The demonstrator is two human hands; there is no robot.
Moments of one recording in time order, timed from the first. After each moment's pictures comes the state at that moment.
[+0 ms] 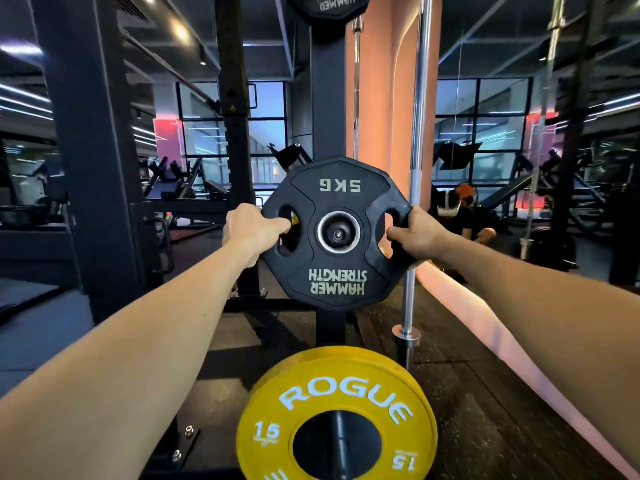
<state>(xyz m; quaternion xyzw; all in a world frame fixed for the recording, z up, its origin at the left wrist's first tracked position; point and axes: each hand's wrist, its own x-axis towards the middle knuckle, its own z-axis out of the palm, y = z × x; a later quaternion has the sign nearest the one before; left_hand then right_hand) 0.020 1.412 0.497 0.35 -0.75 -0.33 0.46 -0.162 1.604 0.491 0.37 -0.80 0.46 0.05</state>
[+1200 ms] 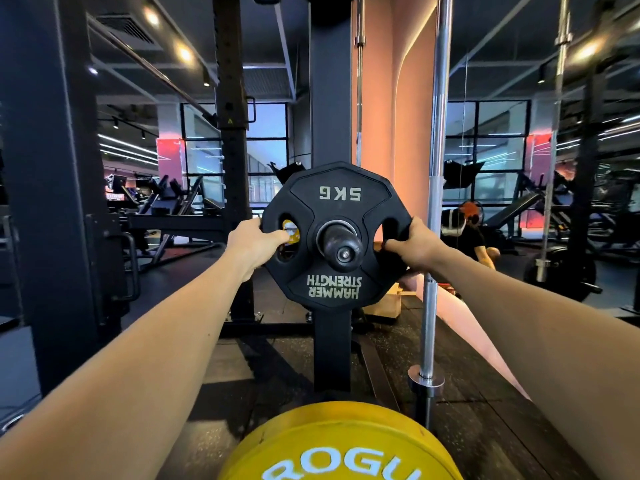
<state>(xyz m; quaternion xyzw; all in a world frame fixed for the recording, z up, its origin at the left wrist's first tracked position) -0.076 1.313 0.475 0.29 -0.77 -0.39 0.41 -0.249 1.523 0.475 0.36 -0.76 0.53 0.01</state>
